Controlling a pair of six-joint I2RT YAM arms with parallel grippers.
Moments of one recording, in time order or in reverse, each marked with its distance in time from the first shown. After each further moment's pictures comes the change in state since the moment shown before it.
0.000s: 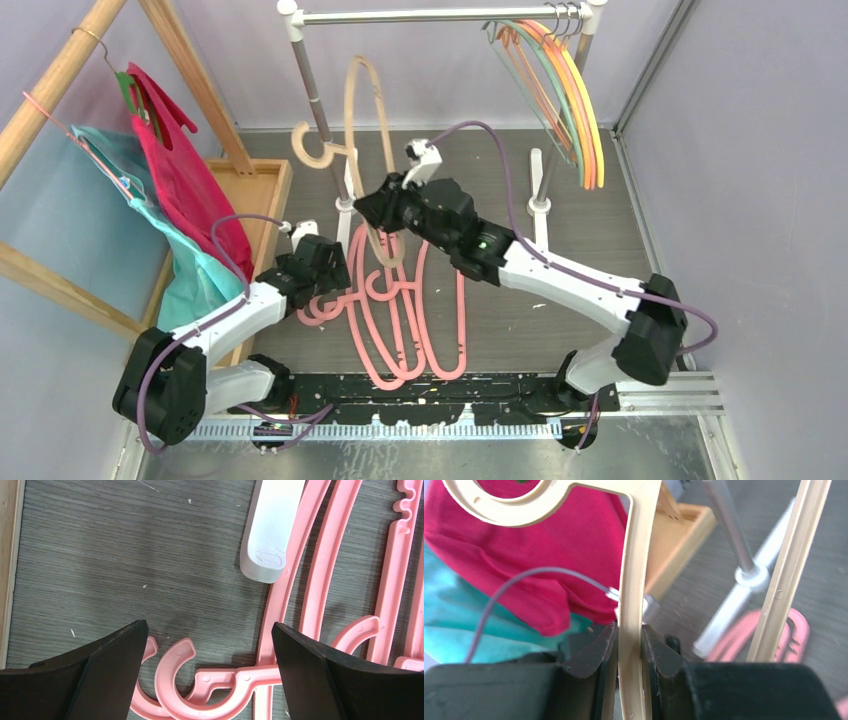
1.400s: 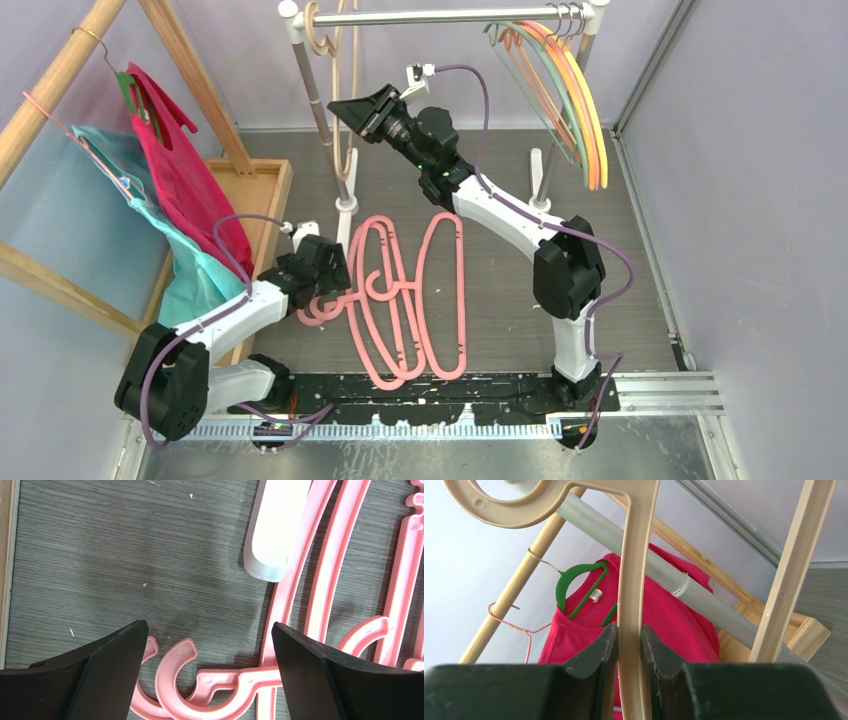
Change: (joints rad) left arm 0.000 0.020 0.000 0.001 0.000 0.000; right arm -0.247 0.547 0.547 0.430 -0.296 0.412
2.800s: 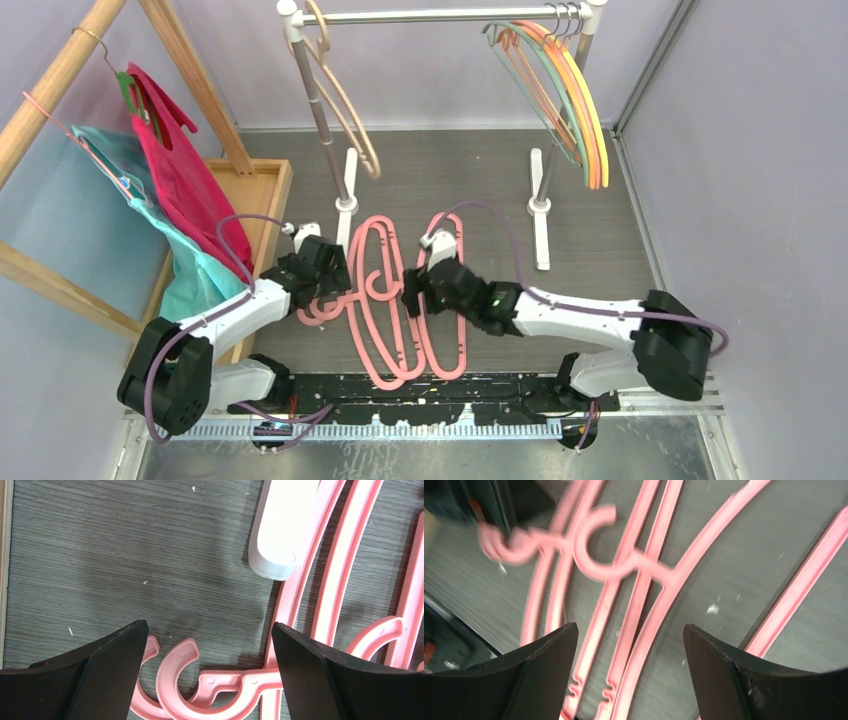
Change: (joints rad) left arm 0.000 0.026 0.000 0.000 0.000 0.000; right arm 0.300 -0.698 -1.030 -0.548 0.409 -0.497
